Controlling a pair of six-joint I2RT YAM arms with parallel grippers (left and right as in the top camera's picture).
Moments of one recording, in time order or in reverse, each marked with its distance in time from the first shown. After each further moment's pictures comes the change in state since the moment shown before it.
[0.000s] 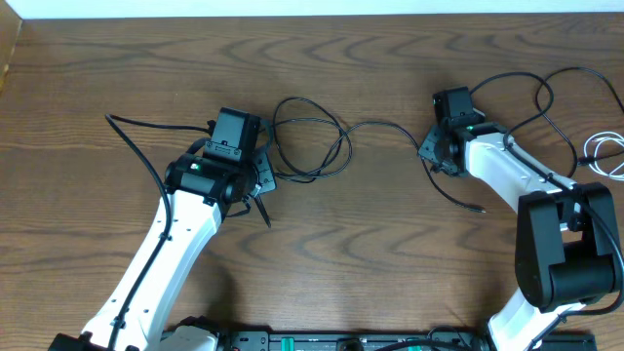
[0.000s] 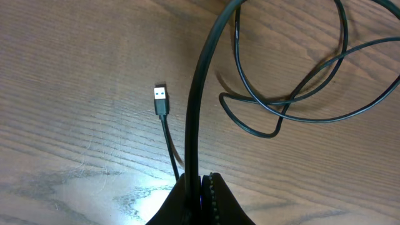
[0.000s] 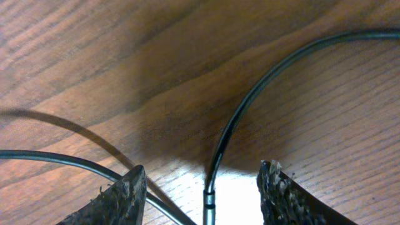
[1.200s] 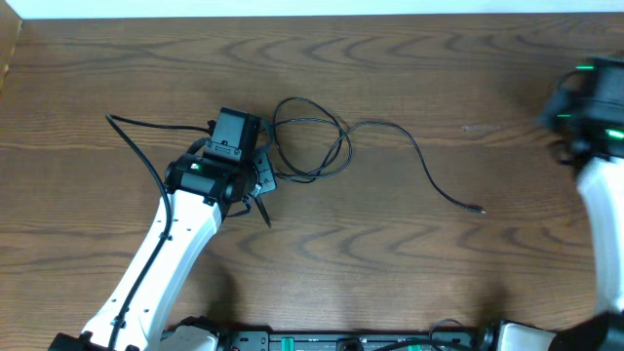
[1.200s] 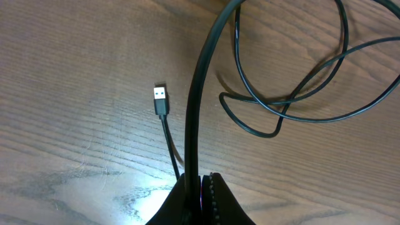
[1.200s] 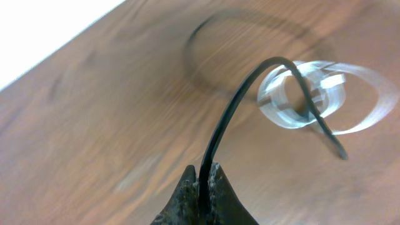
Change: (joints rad) left arm 0.000 0.000 0.000 0.000 0.000 0.000; right arm -0.451 -0.419 0.148 -0.143 0.105 -0.309
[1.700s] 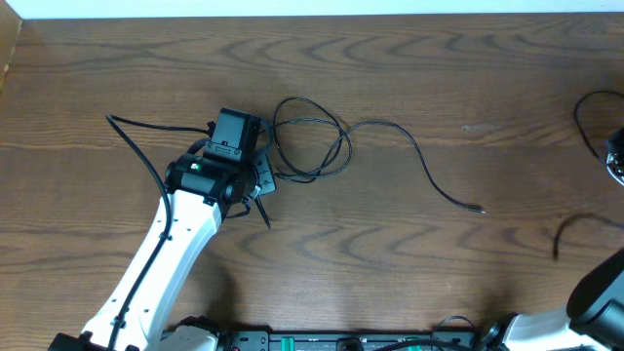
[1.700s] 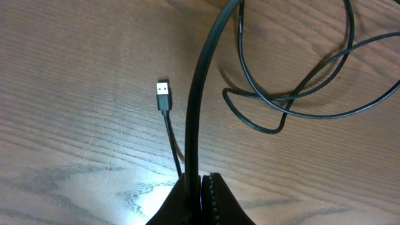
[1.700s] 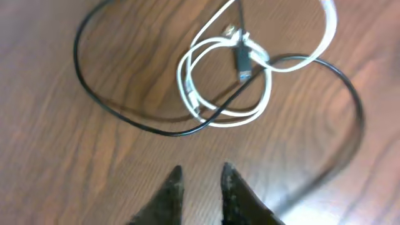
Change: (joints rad) left arm 0.000 0.000 0.000 -0.015 0.000 0.000; right arm -0.317 0.261 0.001 0.087 -0.031 -0.017
